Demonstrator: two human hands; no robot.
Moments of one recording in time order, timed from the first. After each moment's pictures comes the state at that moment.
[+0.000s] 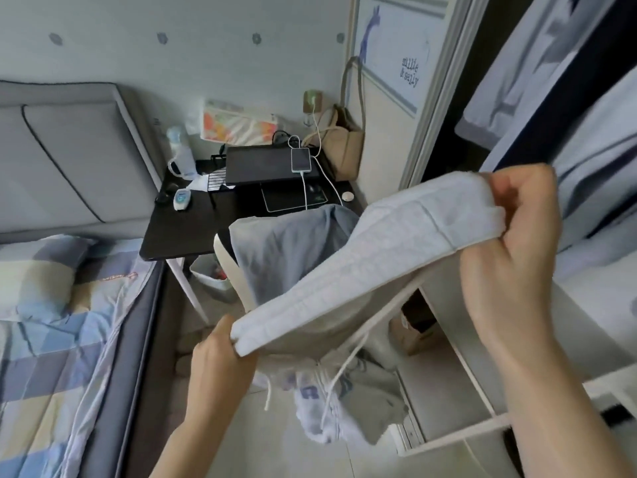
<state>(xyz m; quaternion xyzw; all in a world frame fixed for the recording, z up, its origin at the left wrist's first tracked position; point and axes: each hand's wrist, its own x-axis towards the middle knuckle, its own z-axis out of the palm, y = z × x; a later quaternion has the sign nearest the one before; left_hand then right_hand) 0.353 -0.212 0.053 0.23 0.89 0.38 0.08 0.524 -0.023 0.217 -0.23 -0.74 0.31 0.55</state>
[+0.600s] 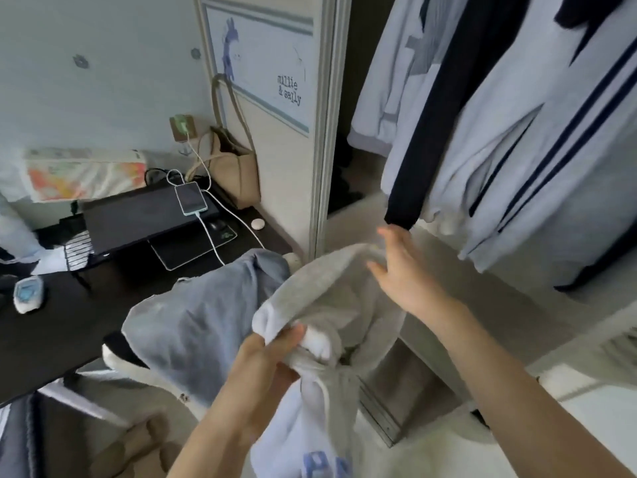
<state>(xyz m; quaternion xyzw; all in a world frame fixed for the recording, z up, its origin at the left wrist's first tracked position) 0.310 -0.053 0.096 0.25 0.48 0.57 0.62 0.486 0.123 0.119 -0.52 -0.81 0.15 0.21</state>
